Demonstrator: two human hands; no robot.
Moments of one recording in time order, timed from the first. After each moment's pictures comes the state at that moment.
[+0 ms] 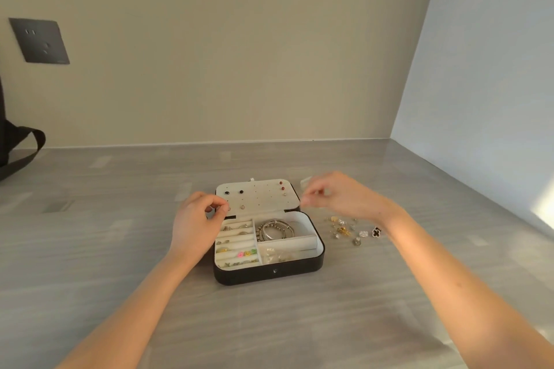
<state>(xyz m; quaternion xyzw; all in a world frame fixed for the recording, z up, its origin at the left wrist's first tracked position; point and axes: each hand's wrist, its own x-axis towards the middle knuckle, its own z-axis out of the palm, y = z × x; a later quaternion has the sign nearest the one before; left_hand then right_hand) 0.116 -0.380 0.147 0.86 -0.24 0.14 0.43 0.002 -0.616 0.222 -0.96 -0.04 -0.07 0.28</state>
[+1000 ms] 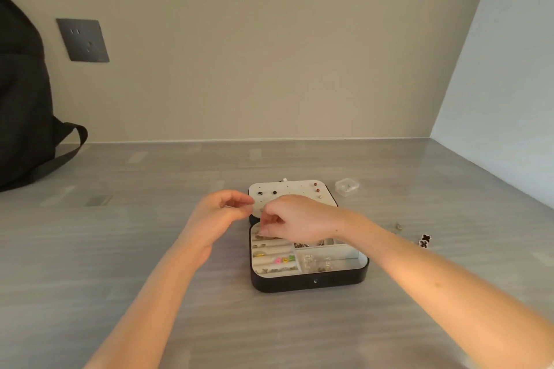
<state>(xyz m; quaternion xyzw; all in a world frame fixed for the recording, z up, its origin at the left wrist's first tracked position) 0.106 -0.353 0.190 0.77 -0.16 -0.11 0.61 0.048 -0.505 0.220 -0.98 -0.12 0.08 0.16</state>
